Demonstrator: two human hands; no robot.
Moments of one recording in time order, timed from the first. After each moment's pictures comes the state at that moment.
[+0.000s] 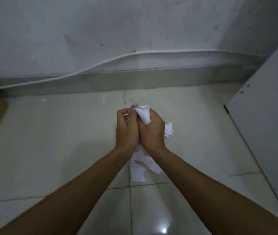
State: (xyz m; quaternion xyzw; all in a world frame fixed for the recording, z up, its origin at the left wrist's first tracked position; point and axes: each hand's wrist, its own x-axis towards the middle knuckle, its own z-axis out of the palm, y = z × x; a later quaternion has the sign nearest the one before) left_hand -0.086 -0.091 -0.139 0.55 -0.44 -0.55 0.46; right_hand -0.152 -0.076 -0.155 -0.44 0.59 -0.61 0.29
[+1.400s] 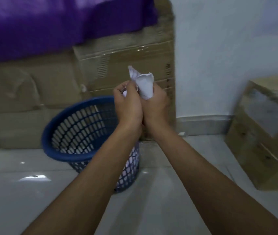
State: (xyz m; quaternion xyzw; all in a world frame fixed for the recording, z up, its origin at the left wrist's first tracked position) left_hand 0.452 0.222 0.093 0.61 0.07 0.11 0.78; right_hand 0.464 0.172 0.065 -0.71 0.02 -0.32 0.63
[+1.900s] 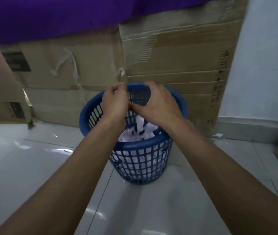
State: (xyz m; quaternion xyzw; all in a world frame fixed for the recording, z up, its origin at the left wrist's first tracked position) left_hand 0.484 0.352 0.075 0.70 0.18 0.14 0.68; right_hand 0.496 0.243 0.056 -0.92 -0.09 -0.11 0.35
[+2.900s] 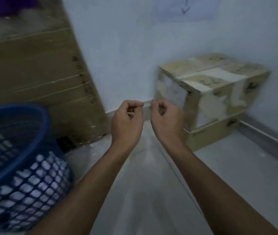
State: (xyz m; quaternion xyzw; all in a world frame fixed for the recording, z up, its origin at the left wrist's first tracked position) left_hand 0.407 0.059 0.012 0.76 -0.18 0.02 0.62; right_hand 0.364 -0.033 -0.003 -0.77 0.28 -0.39 0.42
